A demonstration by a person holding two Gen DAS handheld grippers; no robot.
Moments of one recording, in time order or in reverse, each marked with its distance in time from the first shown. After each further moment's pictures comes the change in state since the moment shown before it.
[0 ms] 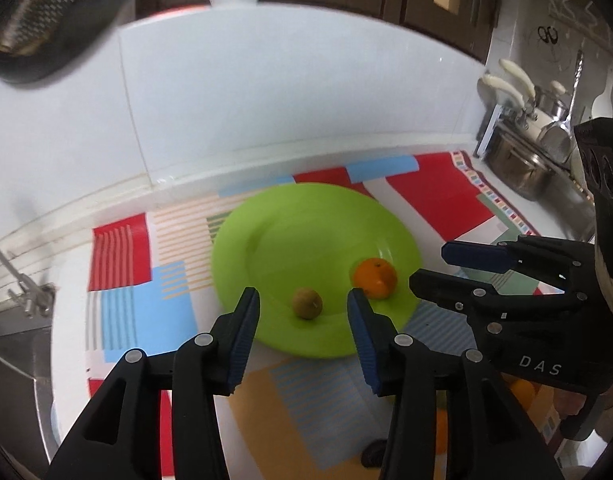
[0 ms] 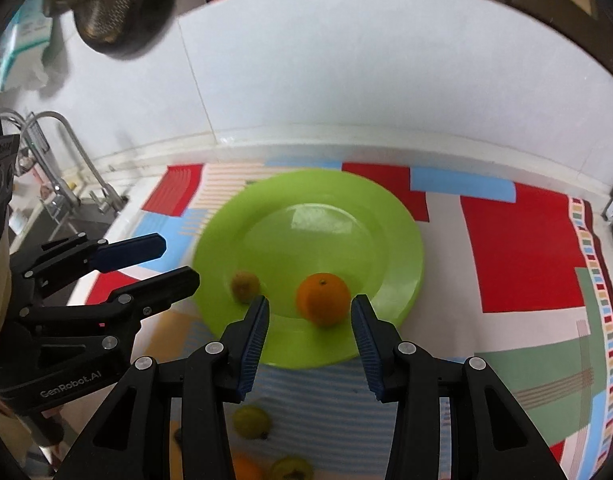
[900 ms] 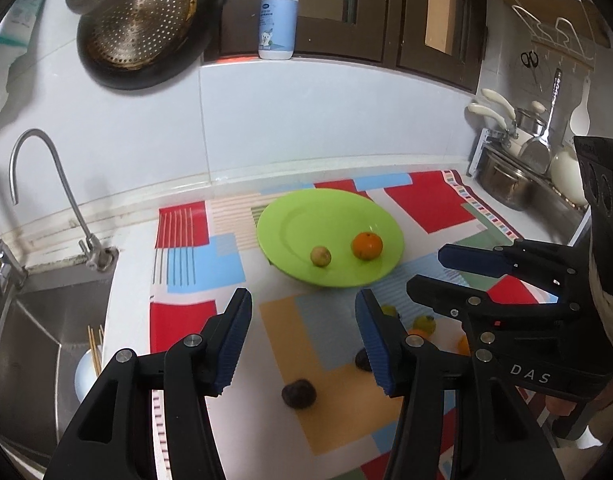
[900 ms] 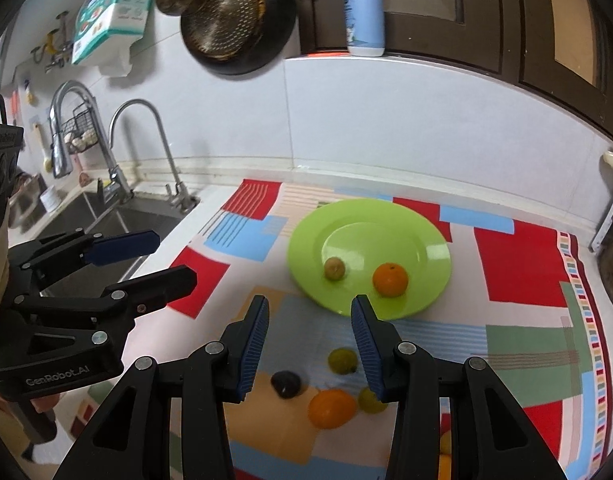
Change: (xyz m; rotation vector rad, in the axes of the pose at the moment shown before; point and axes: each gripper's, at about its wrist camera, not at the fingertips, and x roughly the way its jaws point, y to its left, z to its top) left arm -0.112 0.000 -0.071 -0.037 -0.106 0.076; right arm -0.084 0.080 -0.051 -0.131 -0.126 0.023
